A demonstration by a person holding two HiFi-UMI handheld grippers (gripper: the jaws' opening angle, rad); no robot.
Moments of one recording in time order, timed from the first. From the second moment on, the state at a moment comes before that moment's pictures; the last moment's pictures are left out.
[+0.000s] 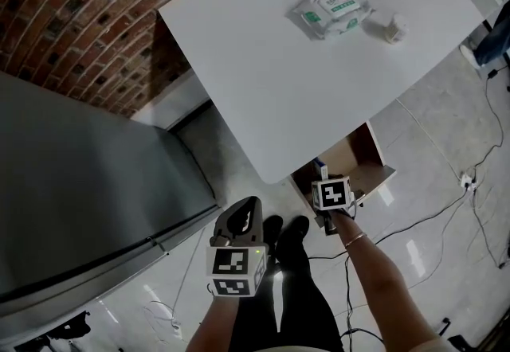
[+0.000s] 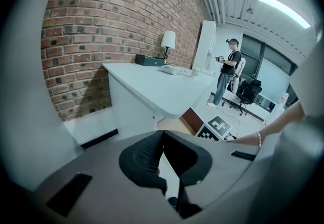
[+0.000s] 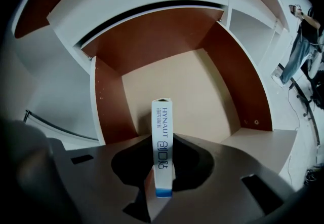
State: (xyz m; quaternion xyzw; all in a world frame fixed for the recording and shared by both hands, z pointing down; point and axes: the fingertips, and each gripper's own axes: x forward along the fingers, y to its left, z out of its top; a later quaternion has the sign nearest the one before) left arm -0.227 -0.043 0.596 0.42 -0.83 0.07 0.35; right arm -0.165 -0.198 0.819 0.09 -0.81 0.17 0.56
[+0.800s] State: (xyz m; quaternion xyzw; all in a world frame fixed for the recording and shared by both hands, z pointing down) left arm -0.242 -0.025 0.615 0.39 -0.84 0.06 0.37; right arm -0.159 -0.171 0.851 0.07 -0.78 0.16 0.60
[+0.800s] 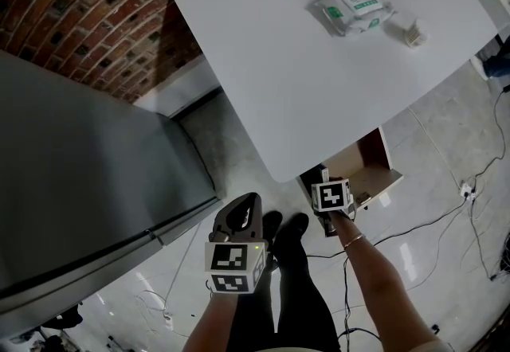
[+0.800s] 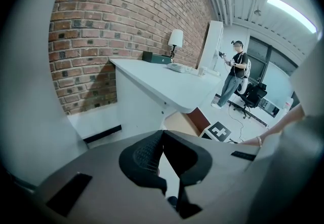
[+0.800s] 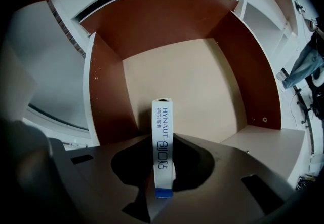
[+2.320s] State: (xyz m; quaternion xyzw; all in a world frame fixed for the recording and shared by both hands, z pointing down) left arm -0.232 -0.069 0.551 0.45 -0.83 0.07 0.33; right arm -0.144 -0.181 0.700 0.10 -0.86 0.19 0.46
